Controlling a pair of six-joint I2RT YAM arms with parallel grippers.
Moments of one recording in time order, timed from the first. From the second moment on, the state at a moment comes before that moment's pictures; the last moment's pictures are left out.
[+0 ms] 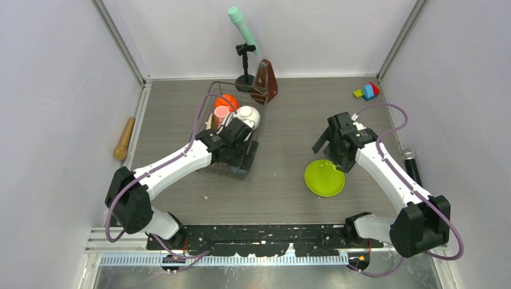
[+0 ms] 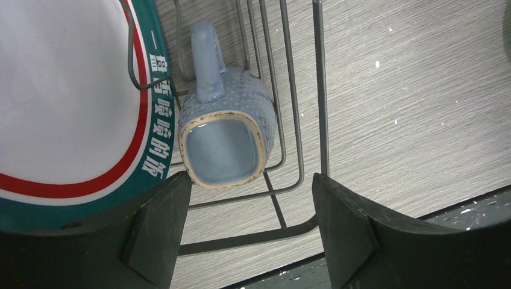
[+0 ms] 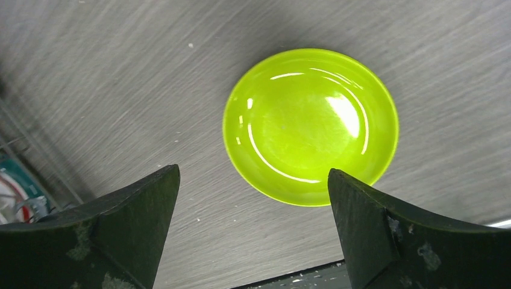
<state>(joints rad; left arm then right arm) -0.77 1.46 1.16 -0.75 -0.13 -0.37 0.30 1.21 0.98 -0.89 0.19 0.92</state>
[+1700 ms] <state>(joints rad) -0.74 1.22 1.29 -0.68 0.26 -0.39 0.12 0.94 0.50 -0.63 0.01 1.13</state>
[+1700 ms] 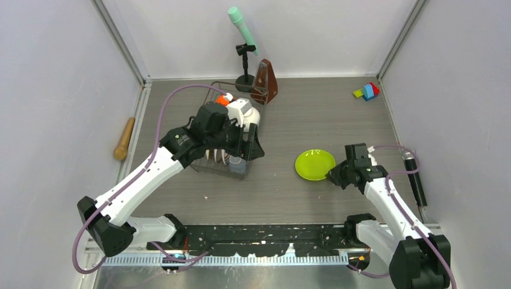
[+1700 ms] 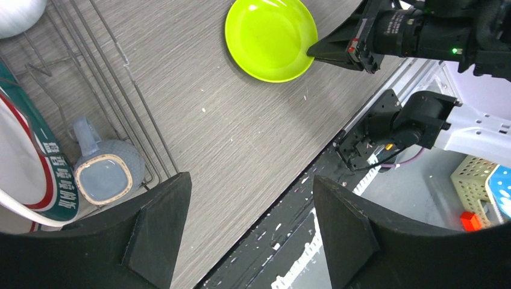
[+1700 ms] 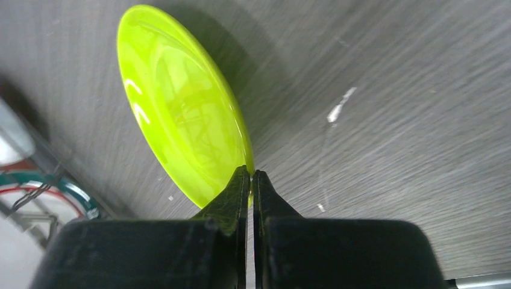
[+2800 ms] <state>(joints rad) -0.53 1.38 1.27 -0.32 0.54 -0.72 0.12 0.92 0.72 -0.16 -0.68 0.94</state>
